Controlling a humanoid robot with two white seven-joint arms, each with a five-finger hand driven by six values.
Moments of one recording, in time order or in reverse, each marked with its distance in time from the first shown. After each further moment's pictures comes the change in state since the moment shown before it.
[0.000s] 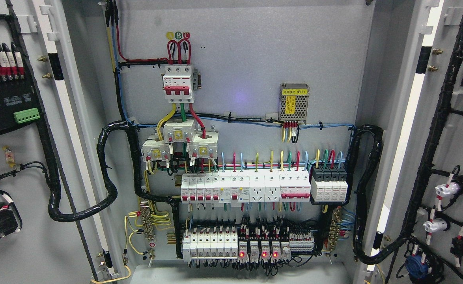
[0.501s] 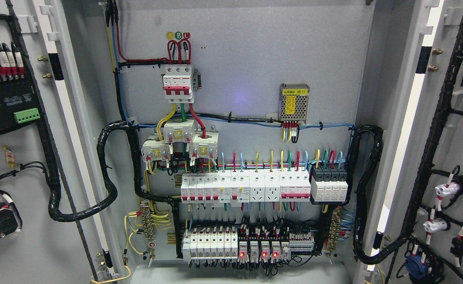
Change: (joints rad) left arm -0.143 -0.099 -0.030 0.381 -0.088 0.105 -0.051; right arm -0.077 0.049 0.020 0.388 0.042 0.016 -0.021
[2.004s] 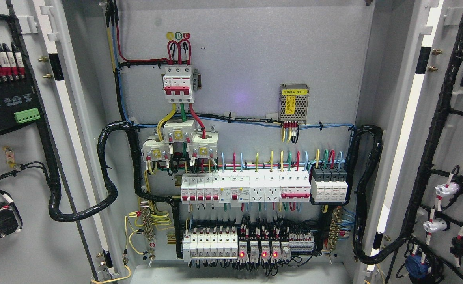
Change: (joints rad) left arm -0.114 -0.175 -0.023 0.425 -0.289 0.189 0.296; right arm -0.126 0.109 0.007 0.409 0.312 0.380 -0.371
